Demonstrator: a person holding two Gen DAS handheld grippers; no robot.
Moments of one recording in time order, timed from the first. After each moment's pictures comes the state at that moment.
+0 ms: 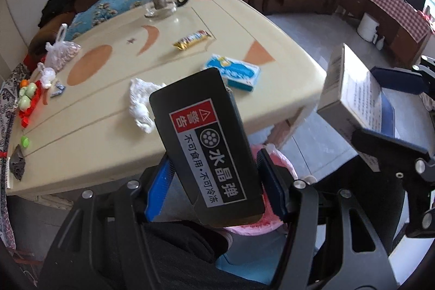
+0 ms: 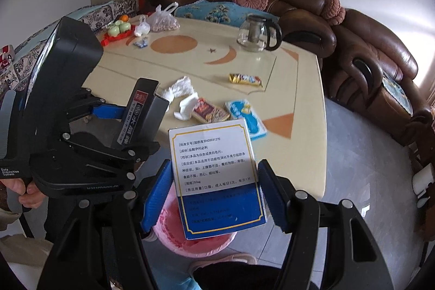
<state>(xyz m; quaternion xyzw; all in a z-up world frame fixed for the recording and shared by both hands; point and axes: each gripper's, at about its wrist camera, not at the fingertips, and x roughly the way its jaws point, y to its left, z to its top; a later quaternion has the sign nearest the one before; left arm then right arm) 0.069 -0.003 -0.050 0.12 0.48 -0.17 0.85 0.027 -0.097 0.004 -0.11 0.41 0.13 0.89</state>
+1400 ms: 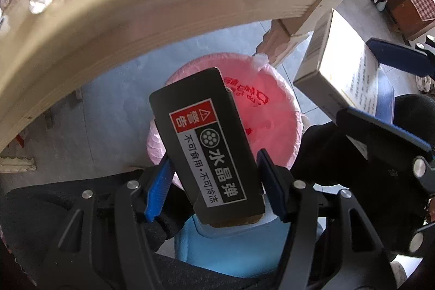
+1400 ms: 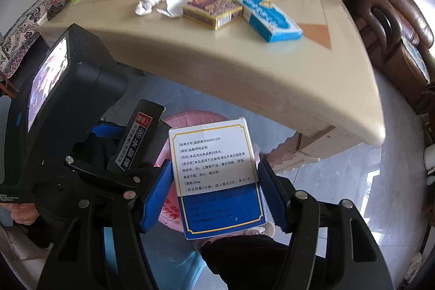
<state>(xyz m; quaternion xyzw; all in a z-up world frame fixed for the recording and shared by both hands) 0.071 -0.024 -0.240 0.10 0.64 -0.19 0.74 0.056 -0.099 -0.169 -0.10 0.54 0.12 0.83</state>
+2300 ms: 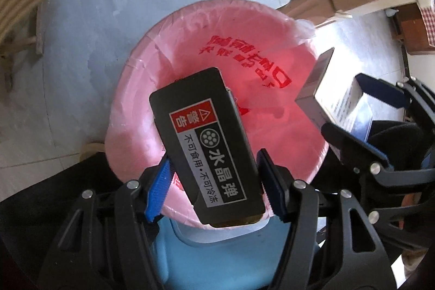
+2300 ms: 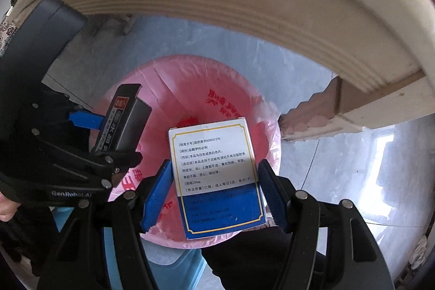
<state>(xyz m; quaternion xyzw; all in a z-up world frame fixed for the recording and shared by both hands) 0.120 -0.014 -0.363 0.02 0.74 -0.19 0.64 0.106 -0.114 -0.310 -0.08 0.64 0.11 0.76</state>
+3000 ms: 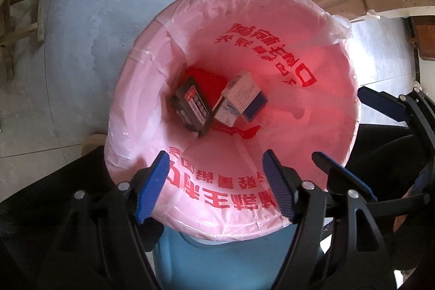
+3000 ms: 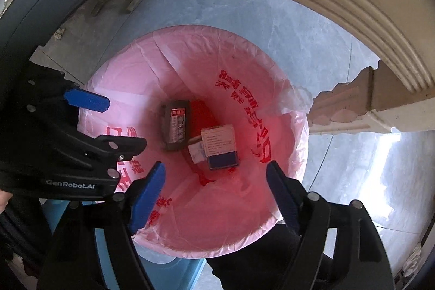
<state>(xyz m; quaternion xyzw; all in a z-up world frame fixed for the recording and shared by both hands) 0.132 -0.012 -0.390 0.03 0.77 -0.17 0.62 0.112 -0.103 -0.346 -0.09 0.67 0.14 0.73</state>
